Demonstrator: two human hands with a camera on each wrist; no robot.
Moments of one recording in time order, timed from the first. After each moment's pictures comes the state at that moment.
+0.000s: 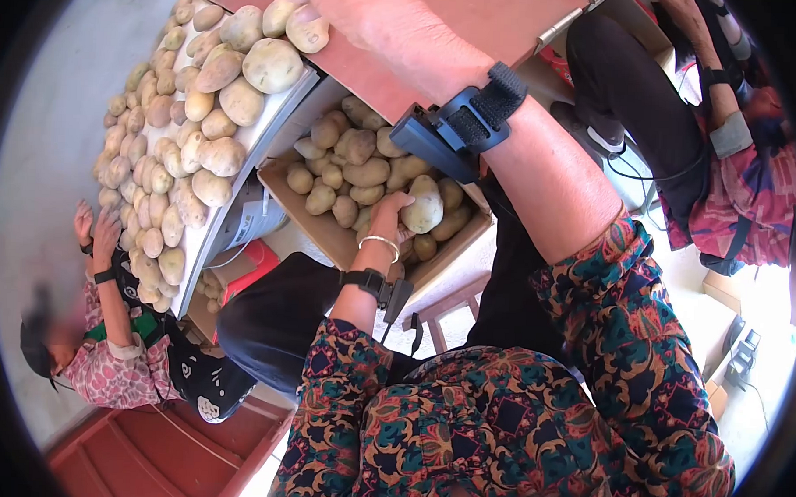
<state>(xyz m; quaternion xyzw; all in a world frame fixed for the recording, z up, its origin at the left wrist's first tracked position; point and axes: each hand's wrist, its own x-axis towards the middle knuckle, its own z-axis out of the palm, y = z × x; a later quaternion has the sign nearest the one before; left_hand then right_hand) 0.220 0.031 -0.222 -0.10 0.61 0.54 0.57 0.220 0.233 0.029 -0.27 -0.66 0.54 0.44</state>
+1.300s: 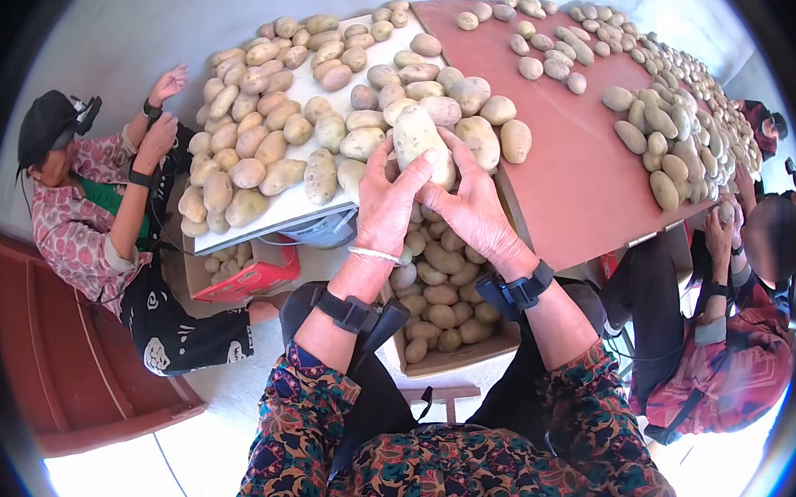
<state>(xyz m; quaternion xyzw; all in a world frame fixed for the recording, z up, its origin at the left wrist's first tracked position) 0.111 0.004 0.002 0.14 0.51 0.83 0.18 0.182 0.115 0.019 -0.08 -0.81 0.56 0.18</state>
